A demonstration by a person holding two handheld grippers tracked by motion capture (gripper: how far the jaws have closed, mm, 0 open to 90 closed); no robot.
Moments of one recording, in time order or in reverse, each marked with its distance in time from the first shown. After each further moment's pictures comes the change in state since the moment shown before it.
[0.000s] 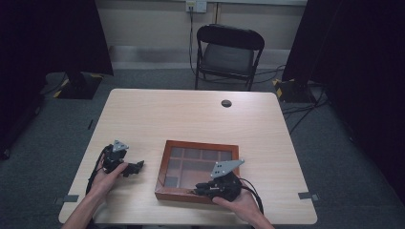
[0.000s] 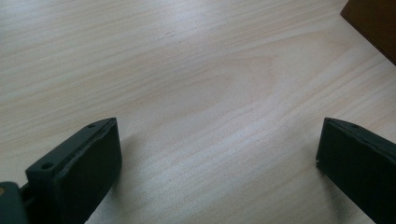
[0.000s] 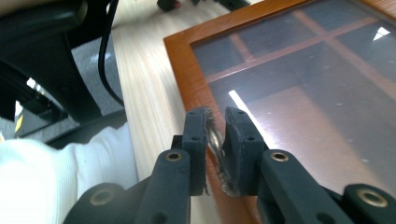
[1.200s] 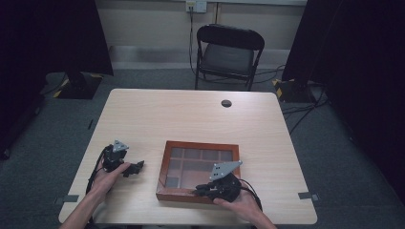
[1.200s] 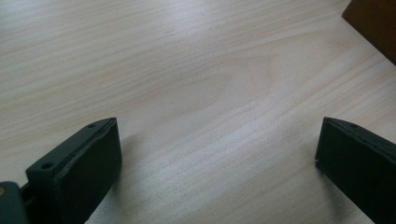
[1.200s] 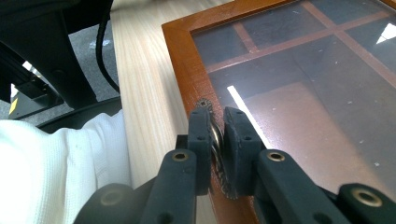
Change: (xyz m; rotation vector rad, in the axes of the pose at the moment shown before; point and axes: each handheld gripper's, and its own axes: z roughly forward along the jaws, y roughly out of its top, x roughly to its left) left arm -0.001 0.000 -0.001 0.015 0.003 0.006; right arm -0.004 -0.004 0.002 0.016 0.008 -0.047
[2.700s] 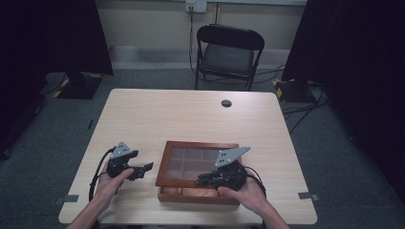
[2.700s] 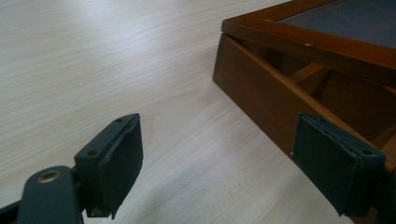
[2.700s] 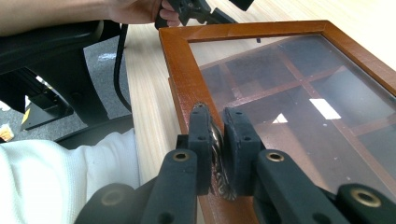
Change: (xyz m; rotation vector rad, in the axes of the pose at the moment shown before) left arm -0.038 0.012 -0.034 -0.180 -0.226 0.074; right arm -0.006 0.036 -0.034 -0.033 0.015 -0.004
